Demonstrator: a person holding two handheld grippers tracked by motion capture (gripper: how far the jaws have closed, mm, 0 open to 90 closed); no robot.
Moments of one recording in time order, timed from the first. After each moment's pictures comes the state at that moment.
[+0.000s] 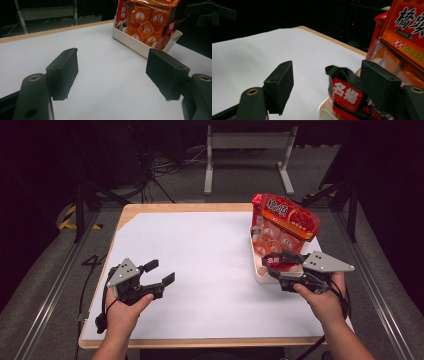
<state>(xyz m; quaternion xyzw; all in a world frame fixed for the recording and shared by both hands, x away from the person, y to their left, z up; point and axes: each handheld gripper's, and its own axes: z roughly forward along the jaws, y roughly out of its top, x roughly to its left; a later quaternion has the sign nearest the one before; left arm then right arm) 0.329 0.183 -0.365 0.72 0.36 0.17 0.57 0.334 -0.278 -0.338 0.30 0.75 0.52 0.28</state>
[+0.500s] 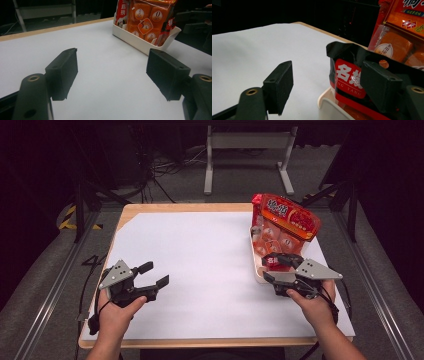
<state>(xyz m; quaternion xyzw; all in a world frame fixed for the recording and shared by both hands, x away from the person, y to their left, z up) 0.325 0.198 -0.366 0.73 0.35 0.16 0.56 0.340 -0.277 -0.373 0.30 0.75 0.52 0.29</state>
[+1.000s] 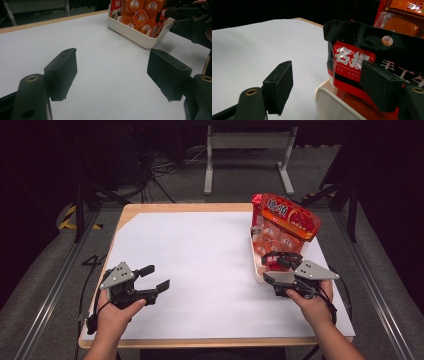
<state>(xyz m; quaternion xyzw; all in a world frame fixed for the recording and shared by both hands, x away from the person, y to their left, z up) 0.327 0.197 -0.371 0.75 0.34 0.15 0.55 0.348 -0.282 -0.390 0.31 0.75 0.52 0.28</state>
